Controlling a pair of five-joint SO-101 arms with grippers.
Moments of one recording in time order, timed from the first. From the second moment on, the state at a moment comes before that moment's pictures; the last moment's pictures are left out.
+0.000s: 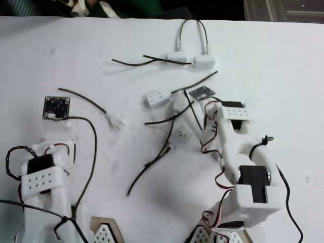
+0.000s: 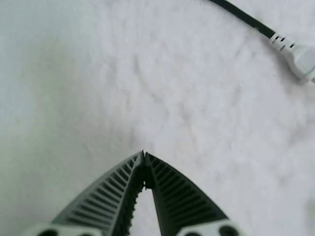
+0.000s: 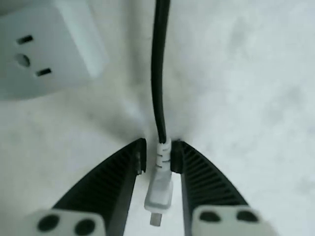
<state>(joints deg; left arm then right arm) -24.5 -48.6 71.9 46.2 -19.5 -0.1 6.3 30.2 65.1 32.7</state>
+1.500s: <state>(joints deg) -24.5 -48.6 71.9 46.2 -19.5 3.6 13.8 18.5 84.9 37.6</state>
